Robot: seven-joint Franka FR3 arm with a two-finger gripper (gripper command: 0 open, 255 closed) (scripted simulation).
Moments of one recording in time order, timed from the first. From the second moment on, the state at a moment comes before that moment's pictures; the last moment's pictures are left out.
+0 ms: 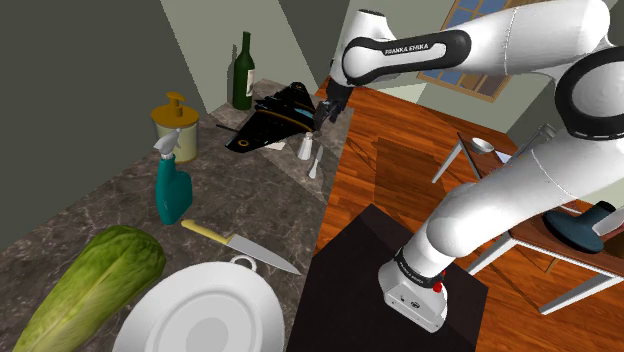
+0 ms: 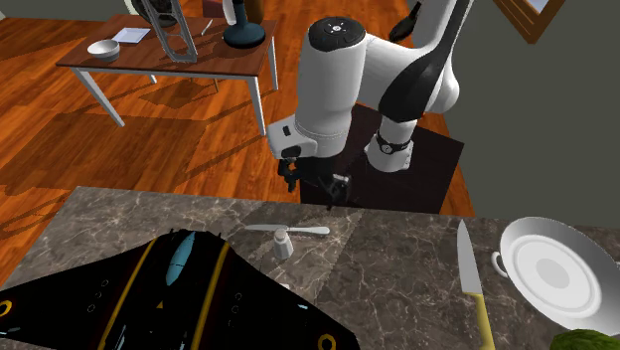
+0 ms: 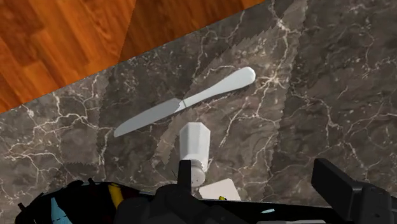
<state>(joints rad) -0.06 -0.32 -0.05 -2.35 -0.04 2.16 -0.16</state>
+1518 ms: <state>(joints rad) -0.08 0.04 -0.07 -2.25 -0.07 2.46 -0.16</state>
